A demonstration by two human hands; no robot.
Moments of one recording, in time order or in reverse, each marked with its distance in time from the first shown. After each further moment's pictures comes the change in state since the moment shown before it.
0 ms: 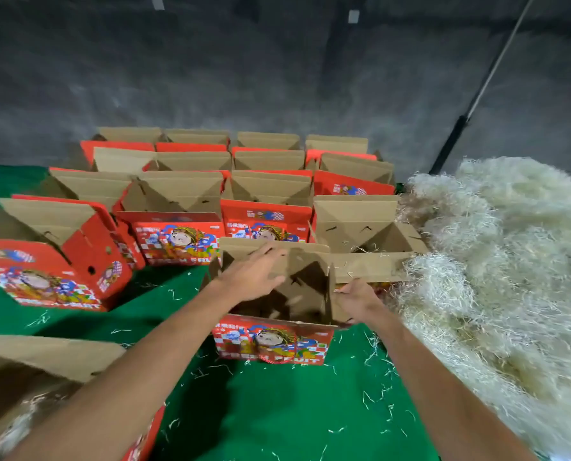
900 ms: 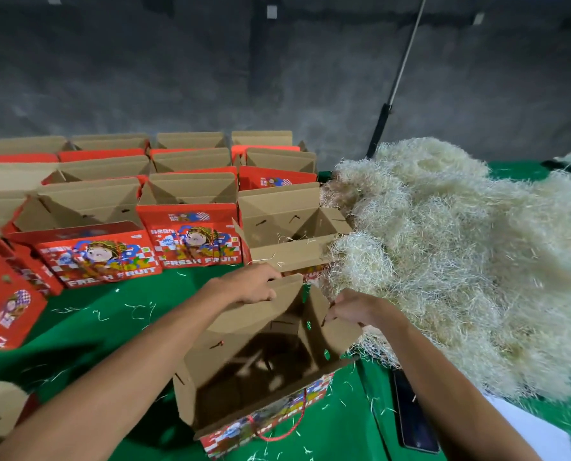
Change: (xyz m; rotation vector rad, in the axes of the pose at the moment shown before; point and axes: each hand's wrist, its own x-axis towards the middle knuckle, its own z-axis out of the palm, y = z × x) left_hand 0.048 0.138 0.043 -0.104 -0.336 0.150; right_hand -0.038 0.114 -0.110 -0.228 -0.265 0.135
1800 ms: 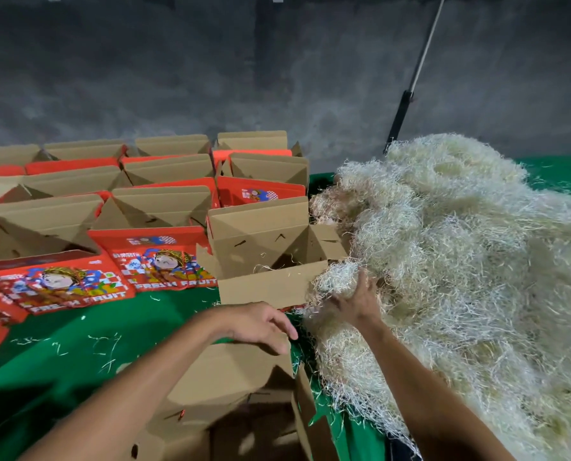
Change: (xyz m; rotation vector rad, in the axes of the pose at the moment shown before) left_hand 0.107 0.034 0.005 -0.461 -0.394 -0.111; right_hand 0.174 0.065 -0.083 0.086 0.513 0.065
